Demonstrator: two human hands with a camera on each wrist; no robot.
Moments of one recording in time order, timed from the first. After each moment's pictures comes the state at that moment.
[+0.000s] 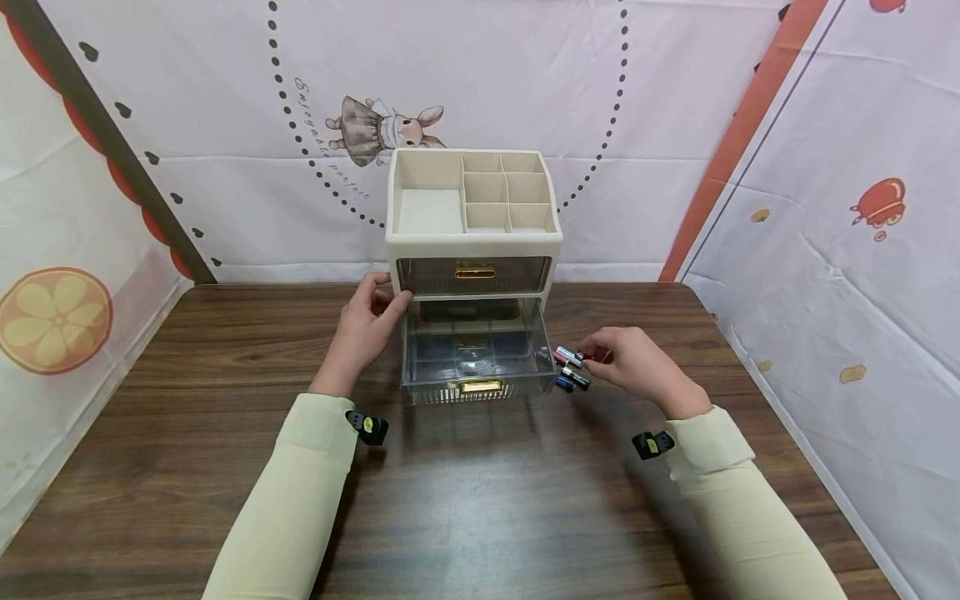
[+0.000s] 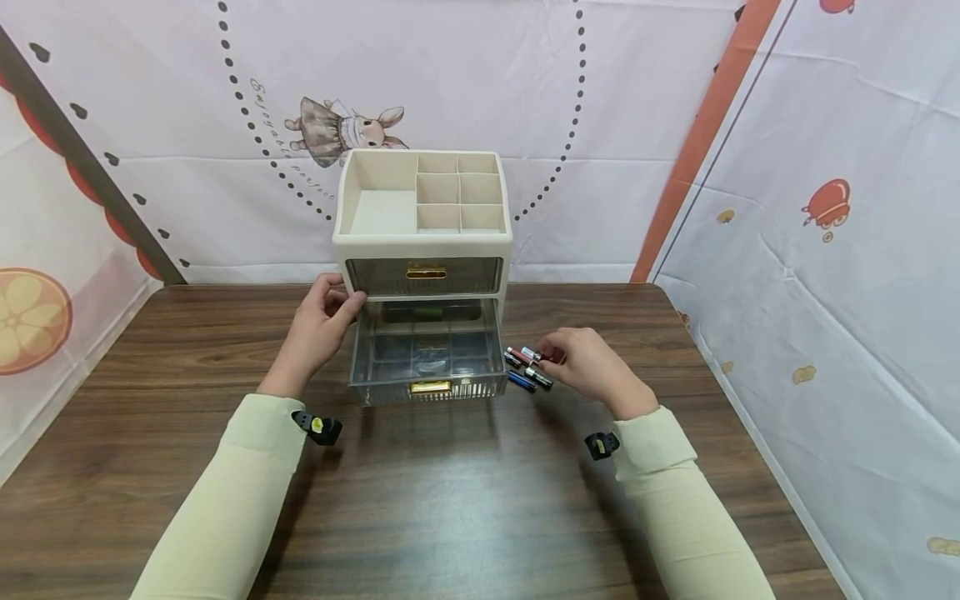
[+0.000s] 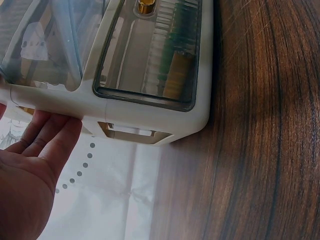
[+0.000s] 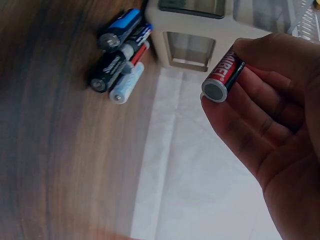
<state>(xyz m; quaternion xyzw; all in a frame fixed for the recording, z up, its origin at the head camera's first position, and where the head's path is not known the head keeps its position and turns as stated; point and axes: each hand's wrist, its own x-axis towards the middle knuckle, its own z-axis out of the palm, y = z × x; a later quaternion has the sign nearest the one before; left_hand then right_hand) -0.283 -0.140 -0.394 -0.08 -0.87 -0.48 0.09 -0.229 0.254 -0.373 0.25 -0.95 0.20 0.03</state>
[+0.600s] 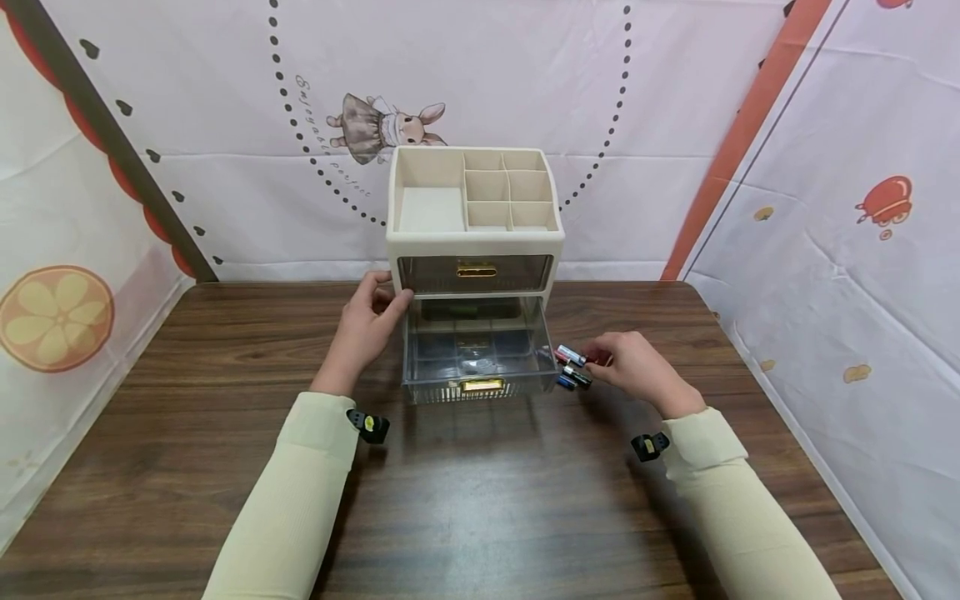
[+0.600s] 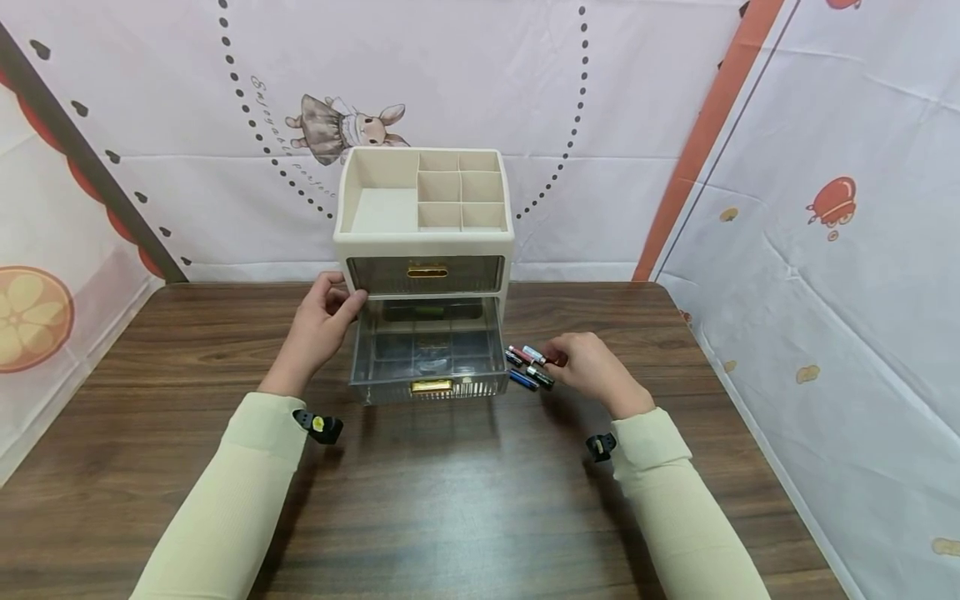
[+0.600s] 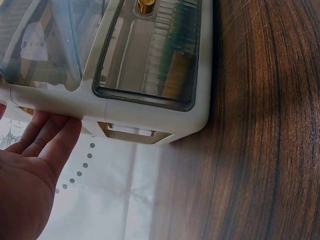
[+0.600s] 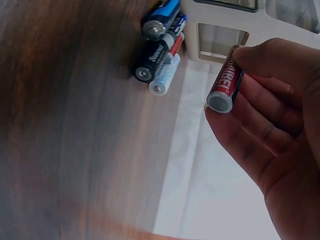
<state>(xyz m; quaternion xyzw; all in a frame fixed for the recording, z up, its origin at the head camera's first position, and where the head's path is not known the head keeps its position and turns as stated) -0.282 -0.140 -0.394 -0.08 -0.87 -0.48 0.08 -0.237 0.261 -0.393 0.23 -0.95 0.19 0.02</state>
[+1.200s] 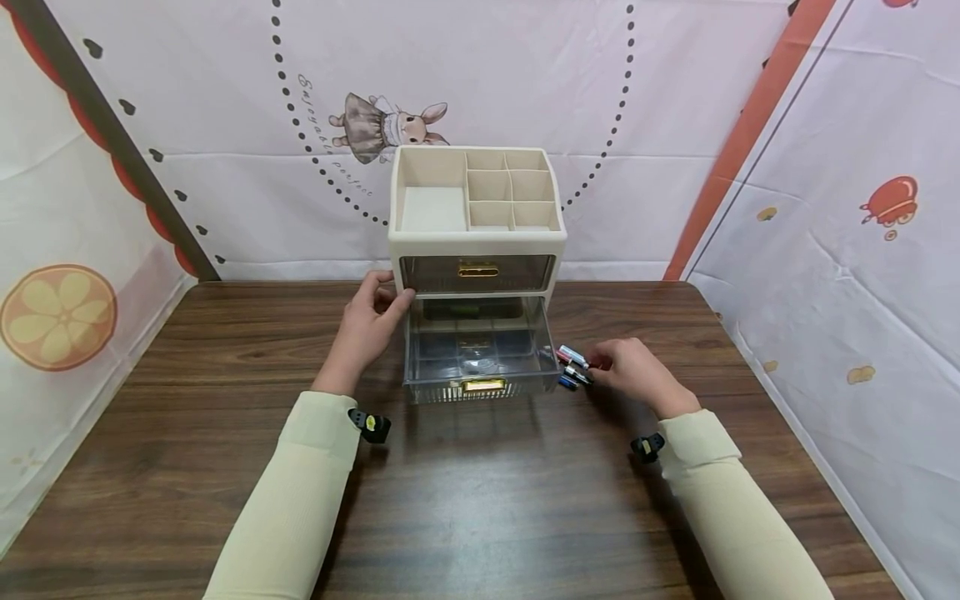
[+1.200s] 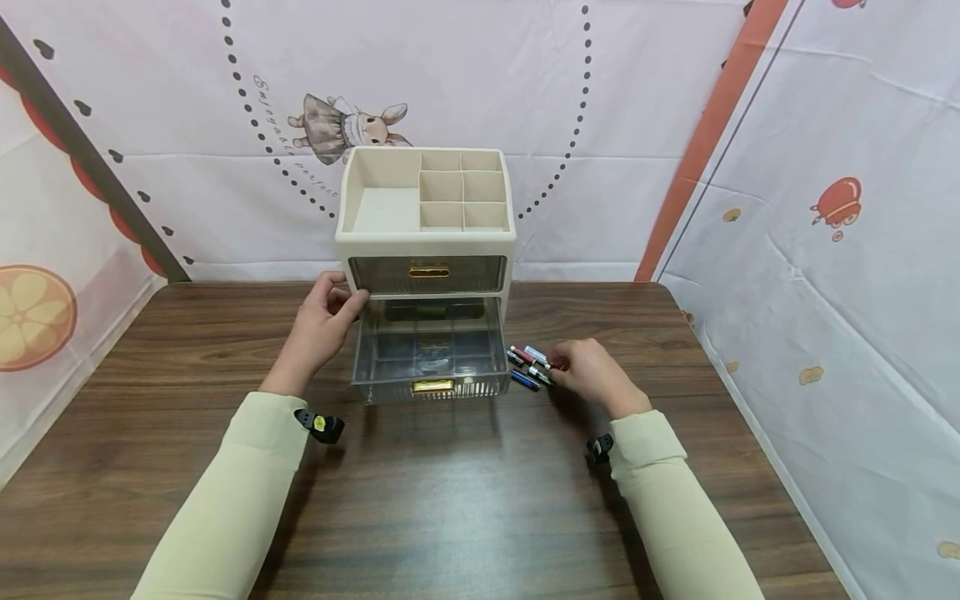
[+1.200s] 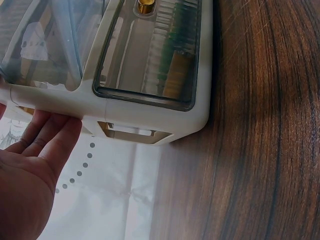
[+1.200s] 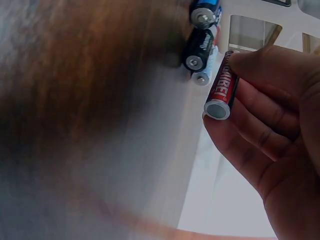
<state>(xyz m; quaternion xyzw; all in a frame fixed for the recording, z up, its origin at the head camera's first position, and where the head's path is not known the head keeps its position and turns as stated) -0.282 -0.141 -0.394 -0.08 -0.87 -0.48 0.08 -0.246 0.267 -0.415 0.21 -0.96 0.19 0.01</state>
